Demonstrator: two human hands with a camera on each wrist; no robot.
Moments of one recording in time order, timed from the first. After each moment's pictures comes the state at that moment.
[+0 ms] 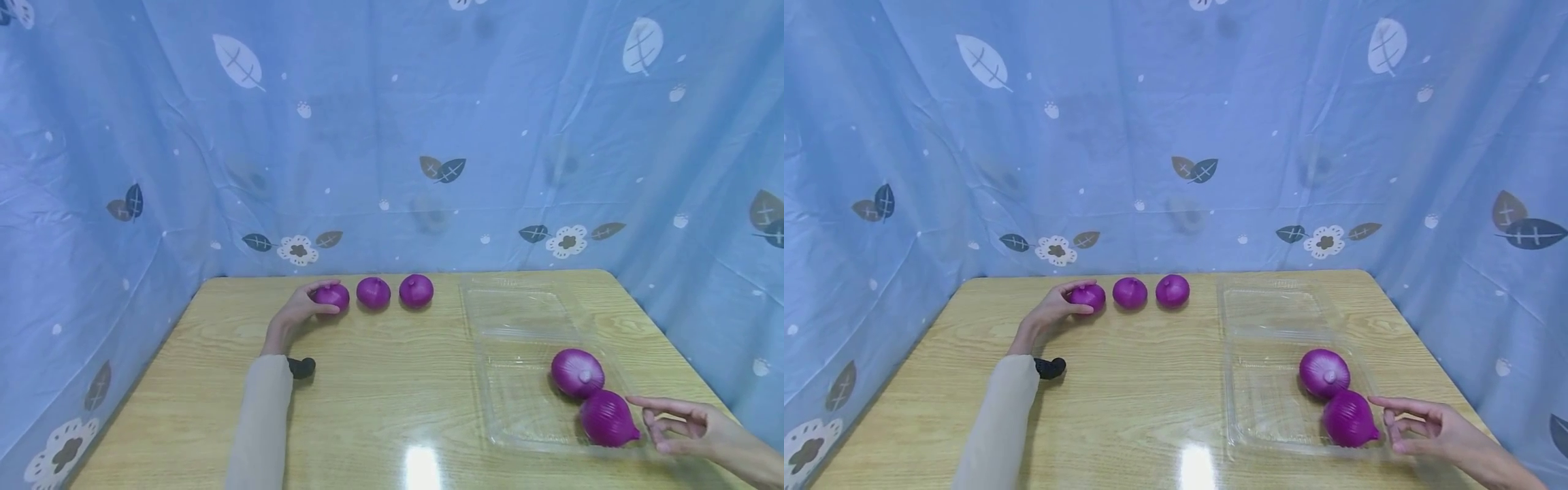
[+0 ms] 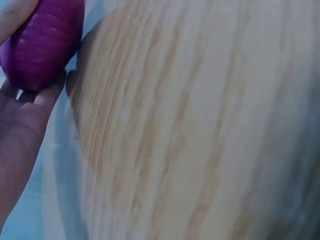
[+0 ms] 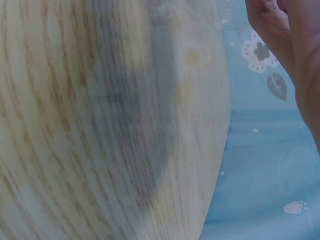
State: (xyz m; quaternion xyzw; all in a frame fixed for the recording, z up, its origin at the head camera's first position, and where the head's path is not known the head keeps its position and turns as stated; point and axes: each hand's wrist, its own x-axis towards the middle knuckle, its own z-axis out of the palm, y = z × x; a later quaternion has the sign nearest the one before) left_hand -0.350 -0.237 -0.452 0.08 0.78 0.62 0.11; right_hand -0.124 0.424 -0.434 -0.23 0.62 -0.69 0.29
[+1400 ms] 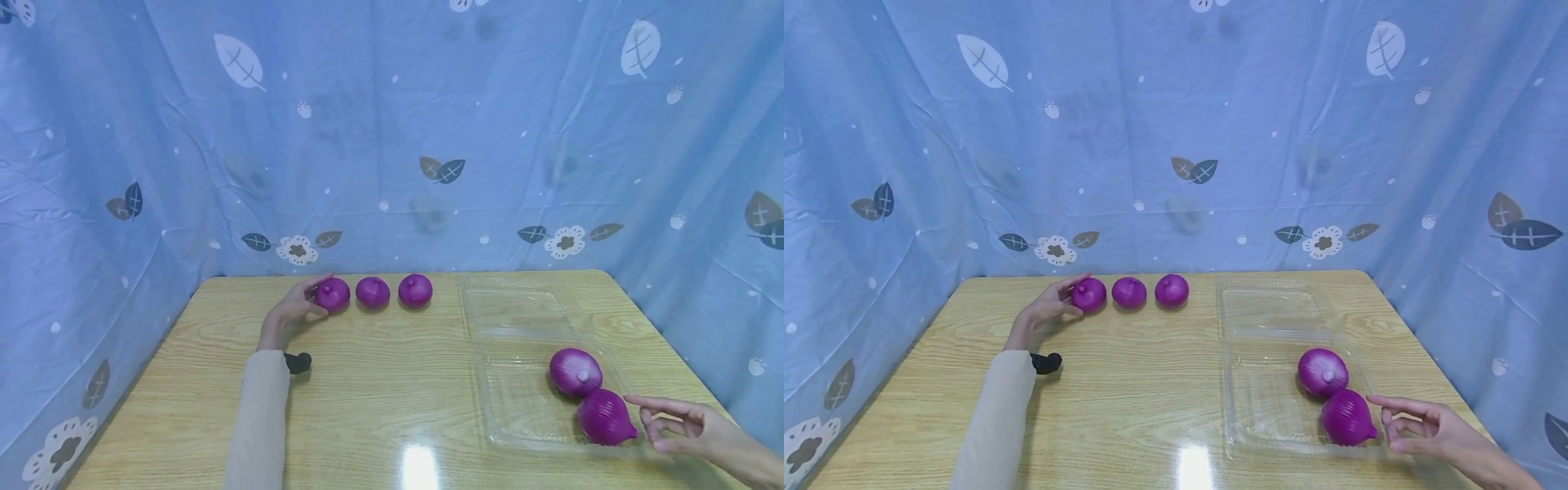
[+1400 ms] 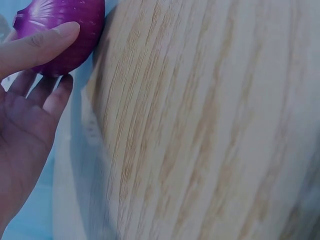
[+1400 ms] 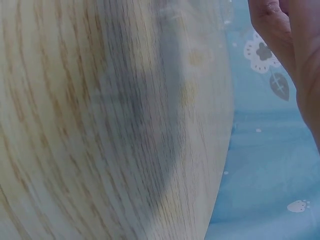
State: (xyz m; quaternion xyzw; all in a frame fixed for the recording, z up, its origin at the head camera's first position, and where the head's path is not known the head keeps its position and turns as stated) left_hand -0.352 -0.248 -0.439 0.17 0.79 0.57 0.13; right_hand -0.121 0.424 -0.435 -0.23 0.64 -0.68 0.28
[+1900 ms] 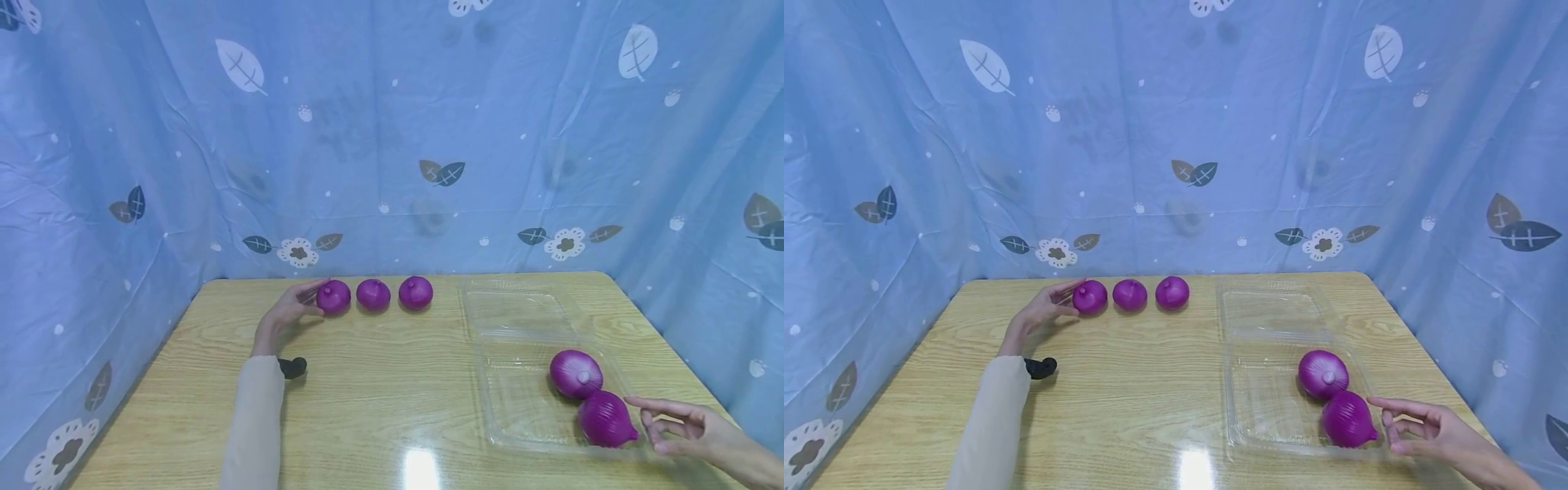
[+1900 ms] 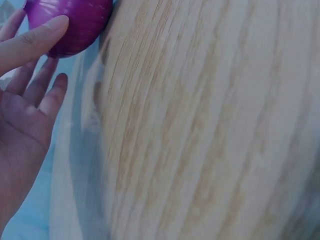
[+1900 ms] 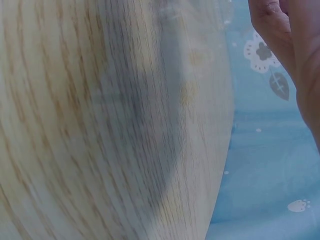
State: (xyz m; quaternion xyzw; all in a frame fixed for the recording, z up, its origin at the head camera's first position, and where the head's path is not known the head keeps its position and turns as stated) left_hand -0.345 -0.261 -0.444 0.17 0.76 0.62 0.11; right_hand -0.123 0.425 -0.433 -0.21 0.63 -0.68 0.31
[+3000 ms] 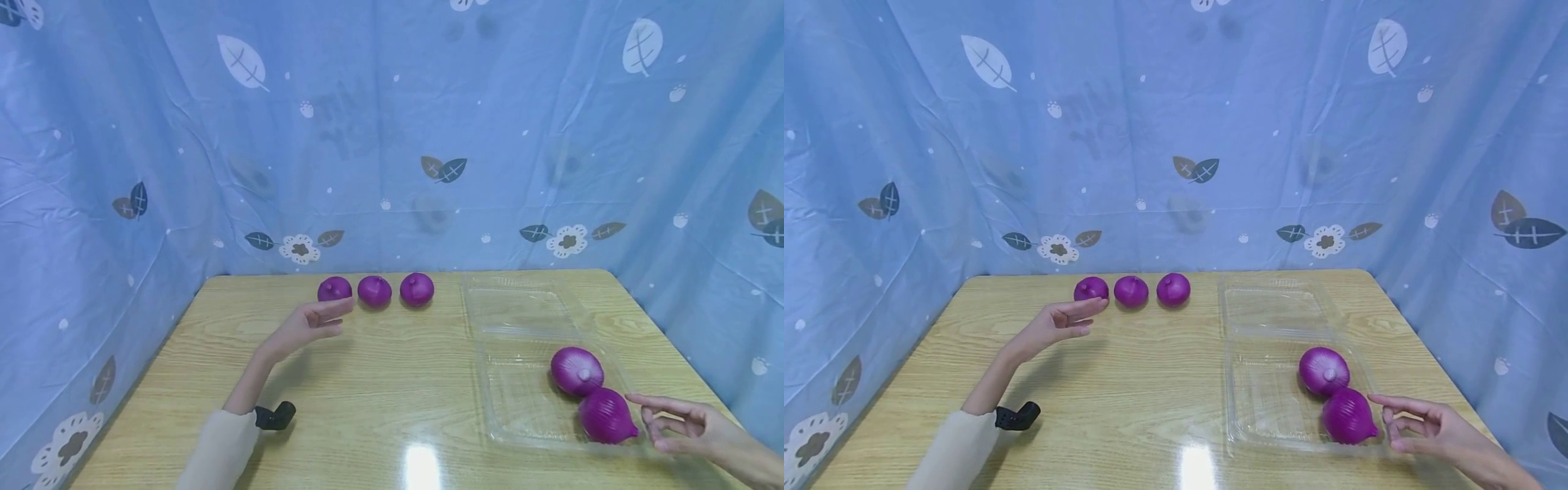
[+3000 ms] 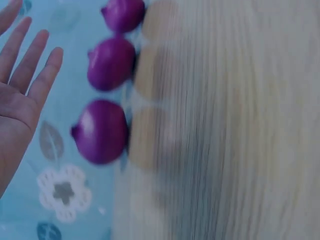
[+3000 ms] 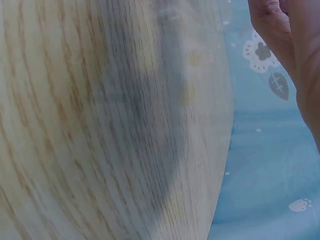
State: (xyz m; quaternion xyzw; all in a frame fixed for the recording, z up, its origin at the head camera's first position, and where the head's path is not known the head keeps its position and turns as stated) left_hand -0.264 -0.218 -0.405 0.31 0.73 0.60 0.13; right_hand -0.122 0.425 -0.436 -0.23 0.62 -0.69 0.30
